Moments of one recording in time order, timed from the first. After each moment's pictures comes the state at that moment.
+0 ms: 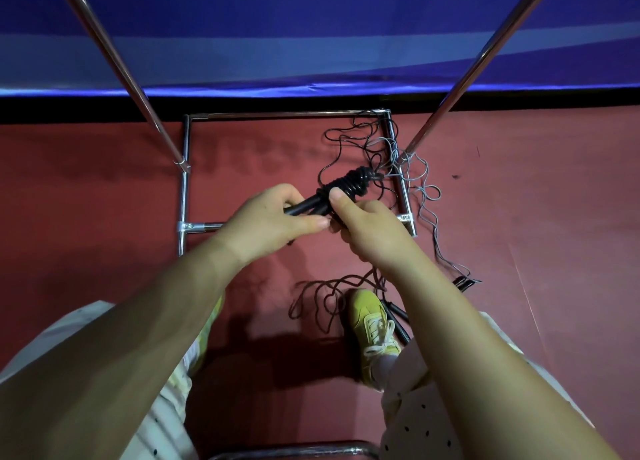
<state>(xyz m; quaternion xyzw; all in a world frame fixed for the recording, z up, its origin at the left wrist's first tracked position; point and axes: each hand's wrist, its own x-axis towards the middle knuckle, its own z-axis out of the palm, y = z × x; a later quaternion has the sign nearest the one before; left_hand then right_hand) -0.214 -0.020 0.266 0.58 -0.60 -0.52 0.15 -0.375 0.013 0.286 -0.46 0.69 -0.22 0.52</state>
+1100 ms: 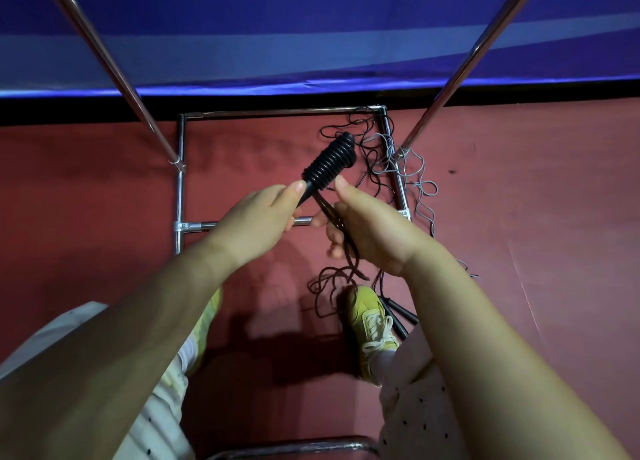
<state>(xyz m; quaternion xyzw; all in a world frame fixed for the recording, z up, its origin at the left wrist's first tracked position) -0.215 -0.017 0.275 0.60 -0.62 -0.49 0.15 -0.389 0.011 0.288 -0.37 0.54 -0.22 0.72</state>
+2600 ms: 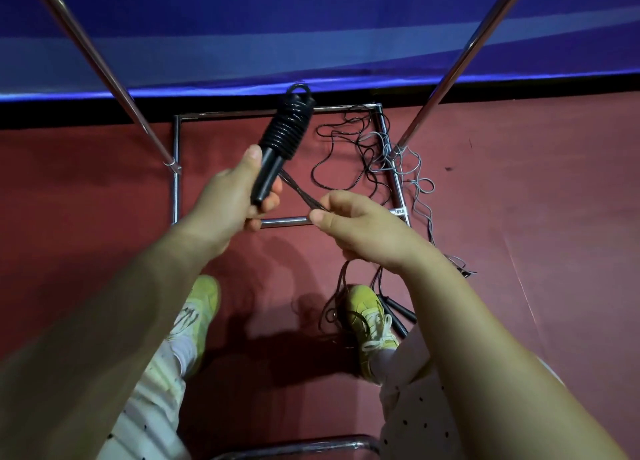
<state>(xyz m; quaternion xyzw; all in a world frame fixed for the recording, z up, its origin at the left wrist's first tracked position) -0.210 -0.028 0.290 0.57 -0.42 -0.63 0.31 -0.389 0.015 0.292 -0.53 0.57 -0.20 0.59</state>
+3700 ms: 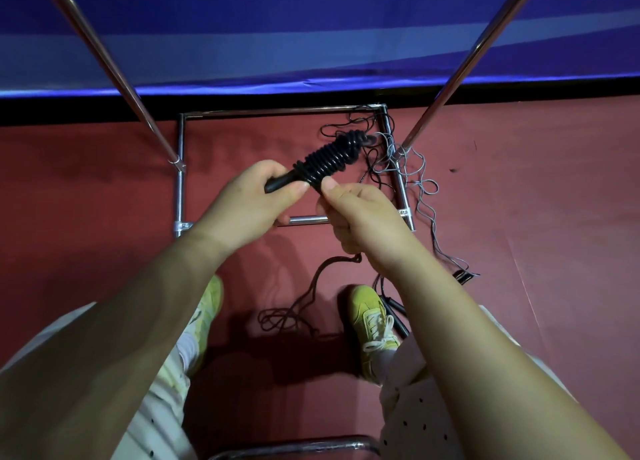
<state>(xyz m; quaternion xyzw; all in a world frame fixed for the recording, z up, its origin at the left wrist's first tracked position) -0.209 -0.028 0.275 0.57 -0.60 -0.51 0.24 -0.373 0.013 0.293 -0.40 0.57 -0.33 0.63</state>
